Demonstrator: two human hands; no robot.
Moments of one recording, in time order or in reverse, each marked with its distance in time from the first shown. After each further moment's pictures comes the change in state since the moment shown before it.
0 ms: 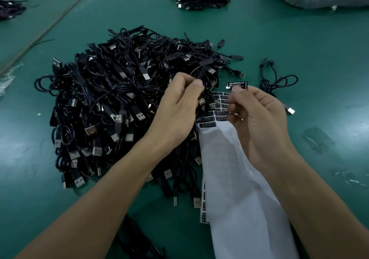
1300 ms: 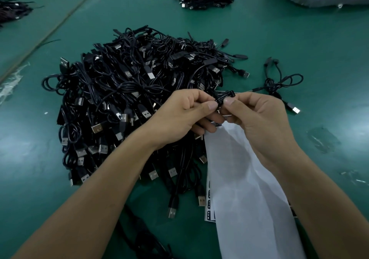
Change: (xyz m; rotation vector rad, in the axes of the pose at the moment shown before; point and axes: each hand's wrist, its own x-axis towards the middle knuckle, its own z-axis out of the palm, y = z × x) left_hand 0.006 -0.010 -0.018 0.007 -0.406 -0.061; right_hand 0.004 0.005 -0.009 -0.460 -0.078 -0.111
